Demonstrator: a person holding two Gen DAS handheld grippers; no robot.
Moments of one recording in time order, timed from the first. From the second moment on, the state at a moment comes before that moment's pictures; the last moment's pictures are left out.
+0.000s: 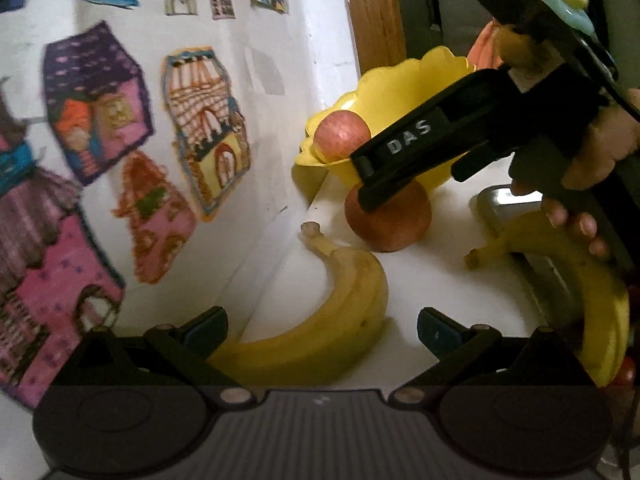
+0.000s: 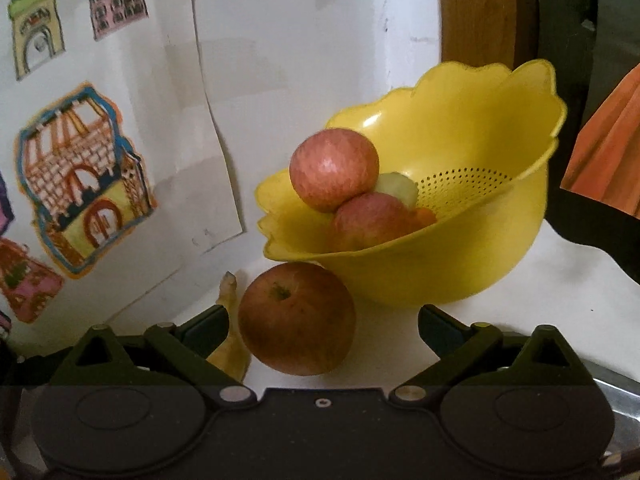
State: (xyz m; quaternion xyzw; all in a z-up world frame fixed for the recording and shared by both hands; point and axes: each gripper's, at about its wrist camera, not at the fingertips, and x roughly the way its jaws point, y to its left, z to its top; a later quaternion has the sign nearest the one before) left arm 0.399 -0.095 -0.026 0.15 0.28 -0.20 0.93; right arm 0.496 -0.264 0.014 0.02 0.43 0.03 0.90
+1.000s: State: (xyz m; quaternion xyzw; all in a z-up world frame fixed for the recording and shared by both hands) left arm 0.440 -0.098 -0.033 0.09 0.35 -0.24 0.90; right arm 0.530 -0.260 -0.015 0.08 0.50 0.02 0.86
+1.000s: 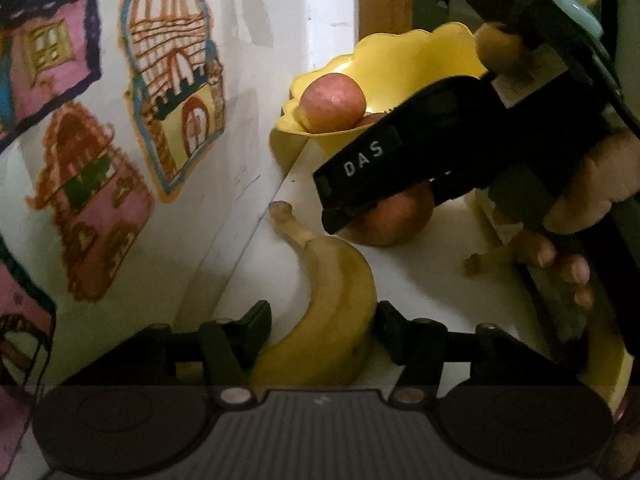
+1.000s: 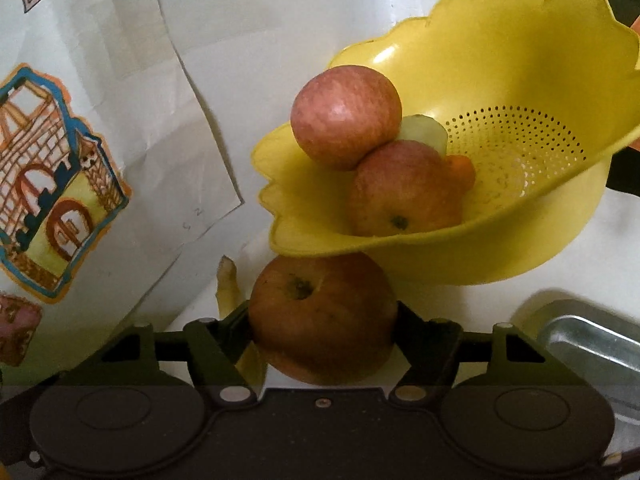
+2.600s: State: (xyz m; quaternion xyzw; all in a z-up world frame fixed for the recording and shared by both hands) left arm 0.178 -0.016 0.003 0.02 0.44 -0.21 0.87; right arm 0.209 -0.236 0.078 0.13 0.52 0.18 0.82
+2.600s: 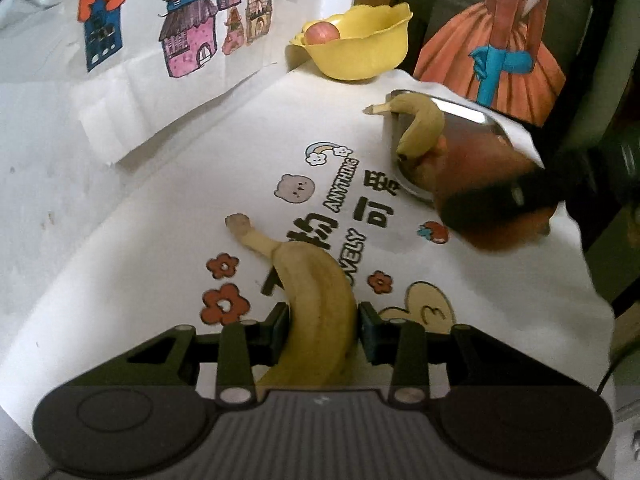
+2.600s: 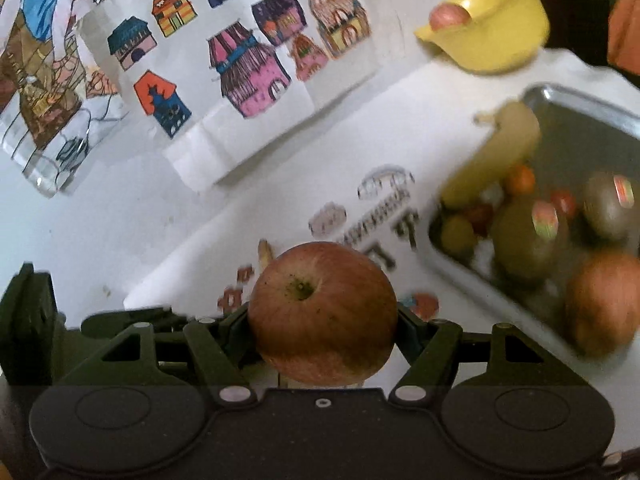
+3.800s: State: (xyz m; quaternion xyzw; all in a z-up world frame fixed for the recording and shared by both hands) left arm 0.182 -0.046 0.030 -0.13 0.34 -0.24 0.90; right arm 0.135 -0.330 0.065 0.18 0.41 0.12 0.88
